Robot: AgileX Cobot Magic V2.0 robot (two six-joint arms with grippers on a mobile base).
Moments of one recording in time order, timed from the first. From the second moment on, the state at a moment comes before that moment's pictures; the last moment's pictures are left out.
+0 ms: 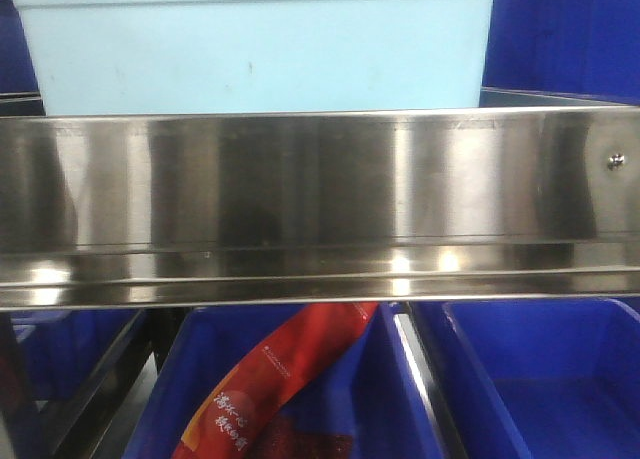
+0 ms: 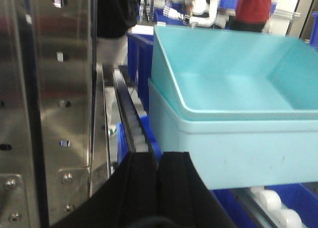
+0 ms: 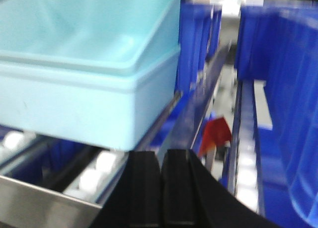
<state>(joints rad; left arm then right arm) -0.27 0.29 -0.45 -0.12 0.29 0.03 0.44 0.37 -0.42 -0.15 0.25 0.19</state>
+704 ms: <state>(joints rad) -0.27 0.28 -0.45 -0.12 0.27 0.03 0.44 0.28 -0.40 -0.15 0.25 0.19</state>
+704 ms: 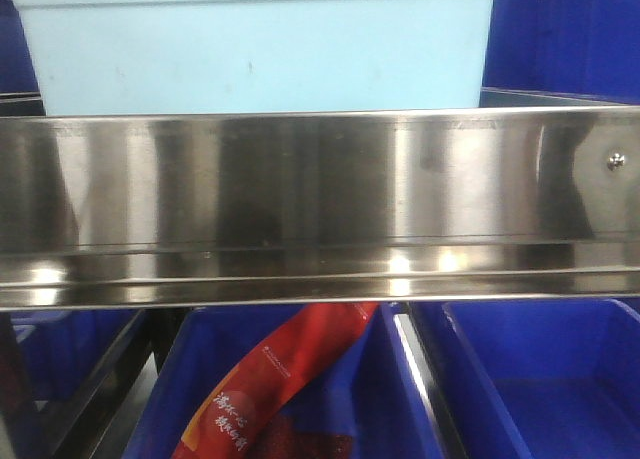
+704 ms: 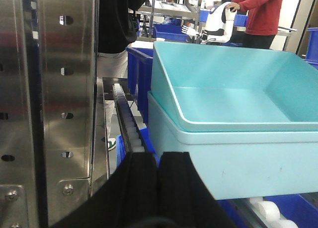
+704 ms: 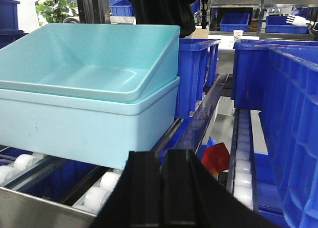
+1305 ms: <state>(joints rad) -0.17 0.15 -0.30 0.02 0.22 0.02 0.44 0.28 -0.40 -0.15 0.25 0.19</state>
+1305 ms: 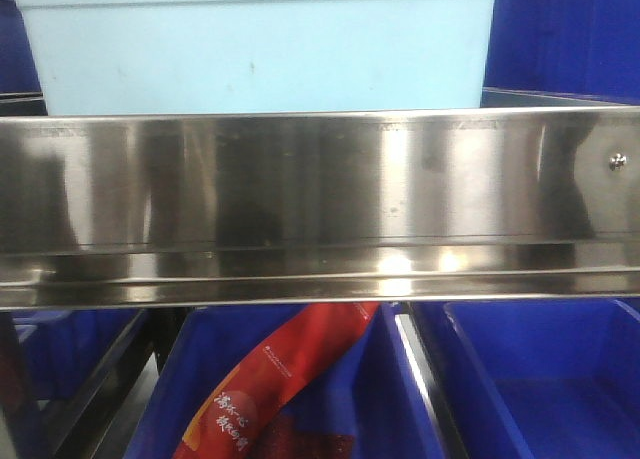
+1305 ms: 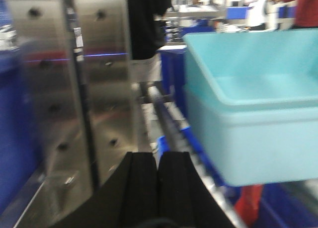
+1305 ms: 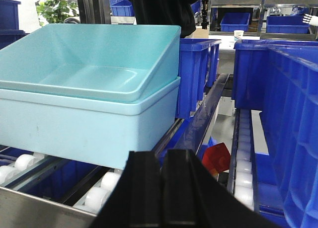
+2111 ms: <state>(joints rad) -0.14 0.00 0.00 0.03 0.03 0.00 0.44 0.28 -0.40 -0.15 0.24 0.19</state>
